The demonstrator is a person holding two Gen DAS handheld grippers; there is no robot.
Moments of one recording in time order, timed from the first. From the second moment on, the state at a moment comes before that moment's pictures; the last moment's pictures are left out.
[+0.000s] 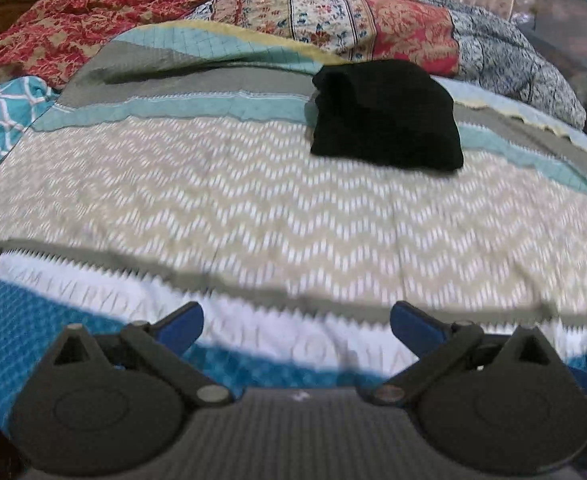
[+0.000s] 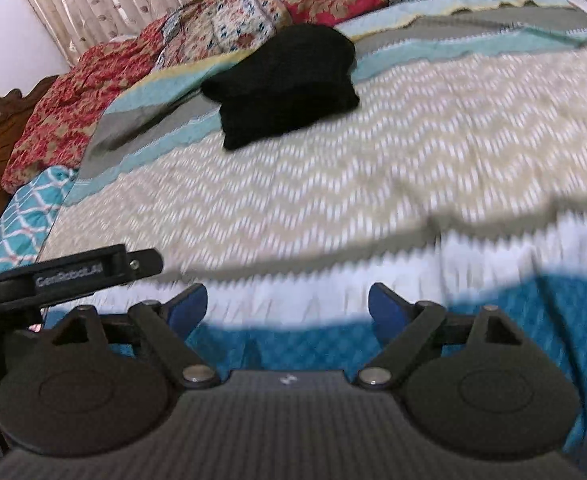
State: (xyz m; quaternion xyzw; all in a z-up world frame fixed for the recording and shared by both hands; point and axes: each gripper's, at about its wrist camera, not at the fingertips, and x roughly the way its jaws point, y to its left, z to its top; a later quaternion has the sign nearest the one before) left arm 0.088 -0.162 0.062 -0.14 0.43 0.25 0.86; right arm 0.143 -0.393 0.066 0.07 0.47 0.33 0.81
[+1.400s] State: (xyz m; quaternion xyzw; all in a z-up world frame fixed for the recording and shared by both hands) left arm 0.030 -0.198 0.065 -0.08 0.46 0.26 0.85; right arm 0.083 -0.413 0.072 0.07 0.45 0.30 0.84
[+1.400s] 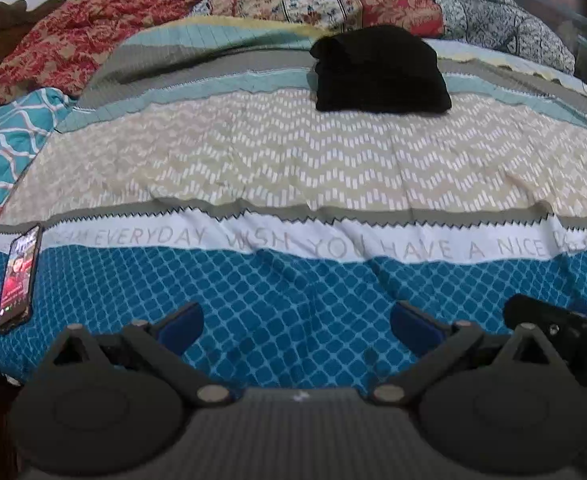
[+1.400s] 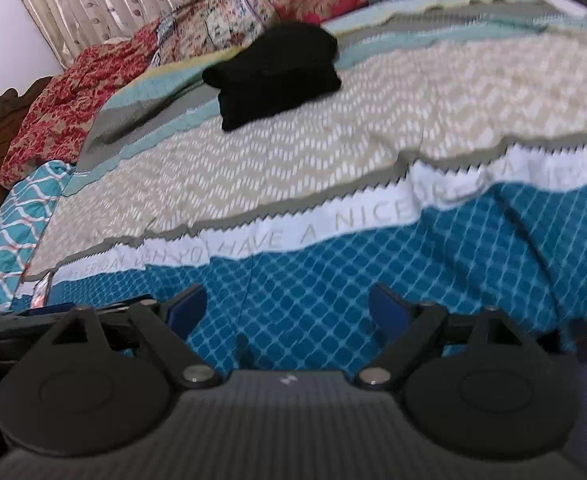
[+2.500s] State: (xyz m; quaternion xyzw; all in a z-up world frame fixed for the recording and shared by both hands) left arm 0.027 -0.213 0.098 -0.01 0.40 0.27 0.88; right arm 0.072 -0.410 0.100 0.08 0.40 0.28 0.87
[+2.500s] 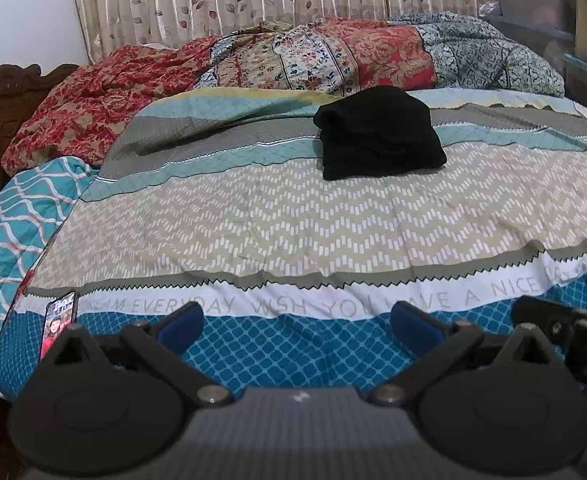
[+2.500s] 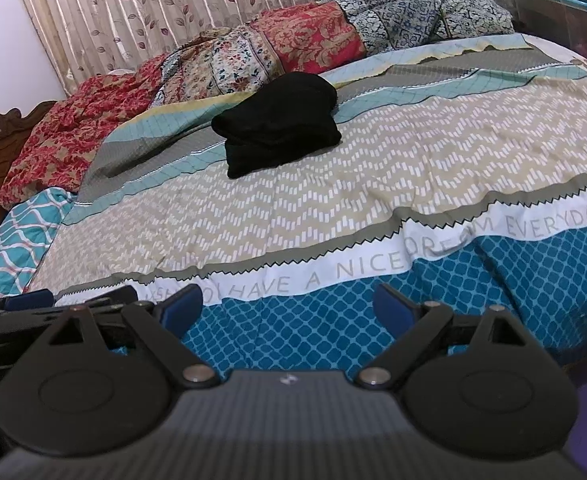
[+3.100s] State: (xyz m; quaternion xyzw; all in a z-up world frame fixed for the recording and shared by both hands) left arm 0.029 -0.216 0.079 -0.03 0.44 0.26 0.86; right arm 0.082 -0.417 0.091 0.08 0.42 0.28 0.86
